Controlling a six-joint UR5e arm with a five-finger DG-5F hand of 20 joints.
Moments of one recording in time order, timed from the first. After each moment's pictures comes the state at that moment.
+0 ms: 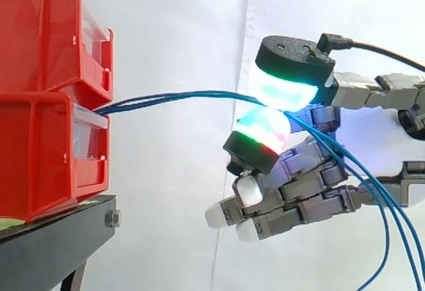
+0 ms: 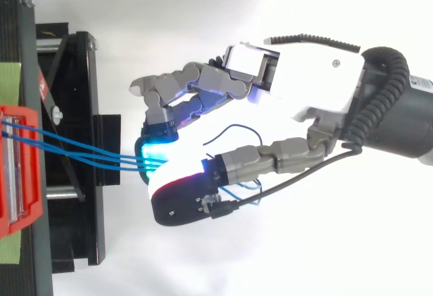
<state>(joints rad) 0.17 -2.21 -1.32 -2.72 -1.15 -0.19</state>
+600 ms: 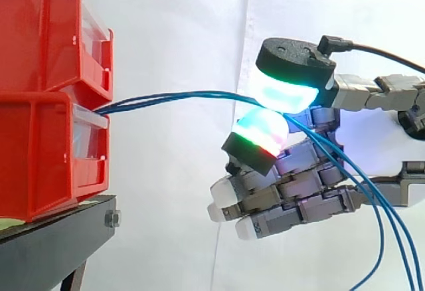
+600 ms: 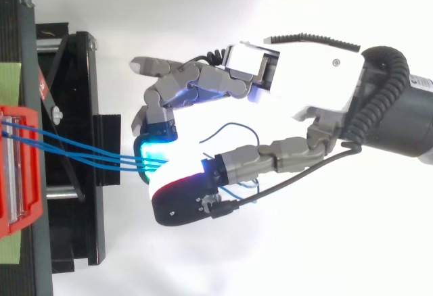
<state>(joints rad) 0.17 -2.21 -1.32 -2.72 -1.15 -0.19</state>
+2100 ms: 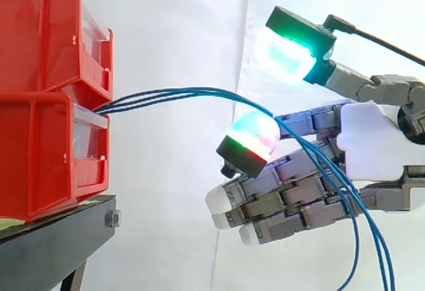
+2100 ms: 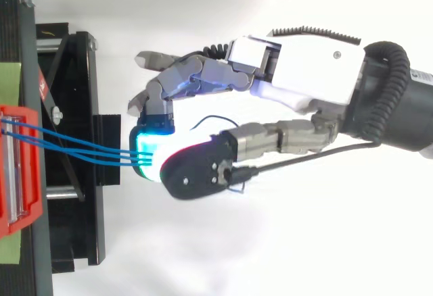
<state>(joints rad) 0.17 -2.21 -1.32 -2.75 -1.15 -0.15</state>
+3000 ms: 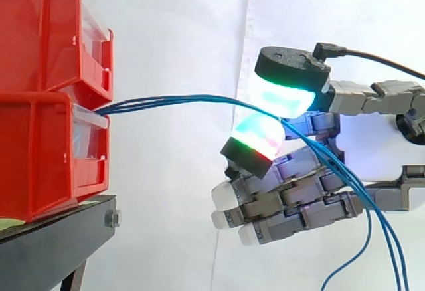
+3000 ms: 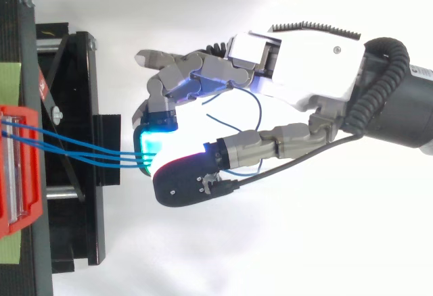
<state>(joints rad) 0.16 -2.21 -1.32 -2.75 -1.16 -0.14</state>
